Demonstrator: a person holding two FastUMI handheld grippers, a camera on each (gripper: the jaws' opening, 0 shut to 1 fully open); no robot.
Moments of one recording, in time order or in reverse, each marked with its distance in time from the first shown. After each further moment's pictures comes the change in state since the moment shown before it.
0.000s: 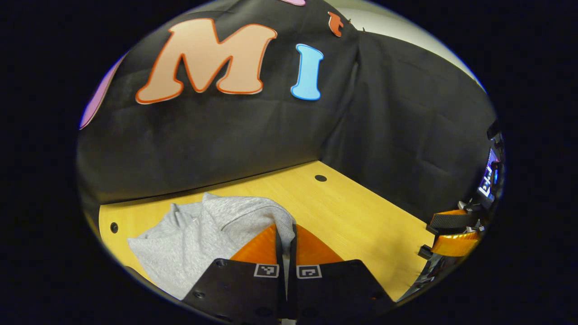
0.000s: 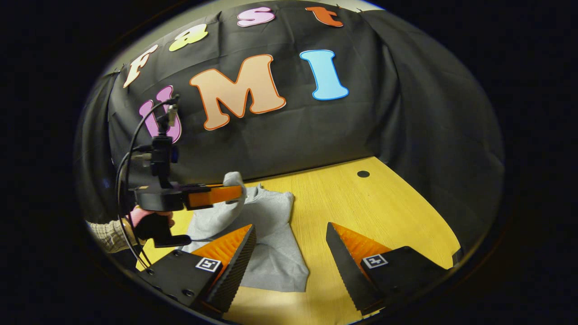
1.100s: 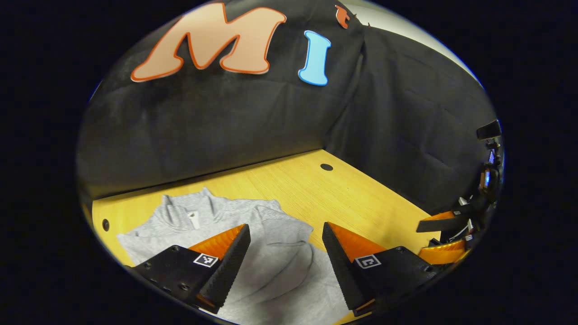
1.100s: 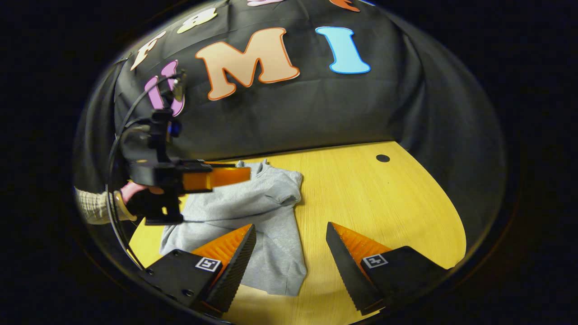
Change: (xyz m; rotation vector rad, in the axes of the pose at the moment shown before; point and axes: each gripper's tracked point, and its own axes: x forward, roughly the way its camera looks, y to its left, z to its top) left arm -0.019 0.049 -0.022 -0.005 0.032 0.011; right arm 0.059 0.008 -0.056 -0.096 0.153 0.100
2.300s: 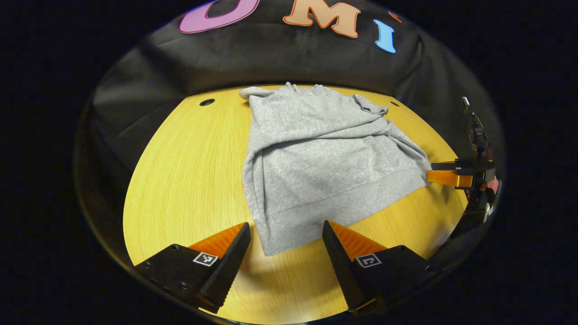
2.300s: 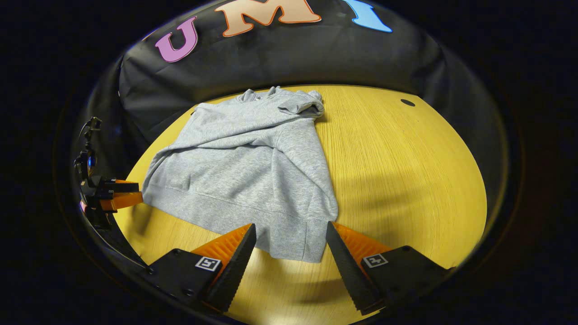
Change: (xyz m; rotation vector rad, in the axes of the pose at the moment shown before) left arm -0.233 0.075 -0.271 -0.246 0.336 0.386; right arm 0.023 0.020 -0.156 -0.073 0.296 0.004
